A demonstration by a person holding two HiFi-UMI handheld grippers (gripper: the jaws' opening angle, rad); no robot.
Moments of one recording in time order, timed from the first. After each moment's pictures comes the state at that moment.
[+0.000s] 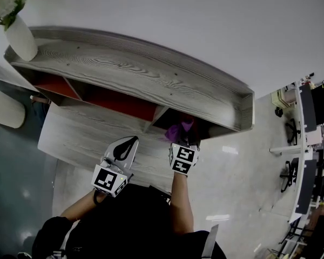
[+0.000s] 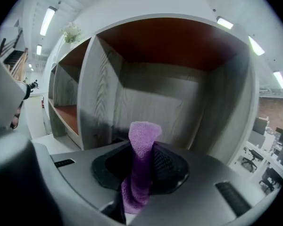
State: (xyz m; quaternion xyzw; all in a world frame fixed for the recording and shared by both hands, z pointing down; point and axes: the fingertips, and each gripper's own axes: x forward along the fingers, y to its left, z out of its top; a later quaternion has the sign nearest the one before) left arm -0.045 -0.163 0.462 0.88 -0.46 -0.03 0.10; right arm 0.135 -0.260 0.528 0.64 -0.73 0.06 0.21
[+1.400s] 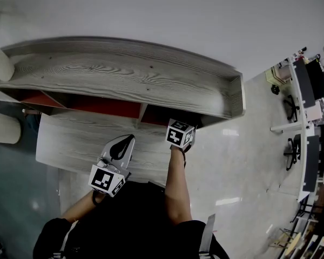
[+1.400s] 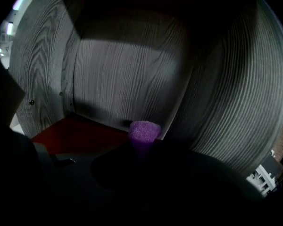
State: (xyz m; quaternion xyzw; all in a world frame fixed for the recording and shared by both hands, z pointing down) left arm -0.012 -0.174 0.468 0.90 -0.41 -0.01 0.11; right arm 0.216 -0.307 0.596 0.72 -0.61 0.12 0.30
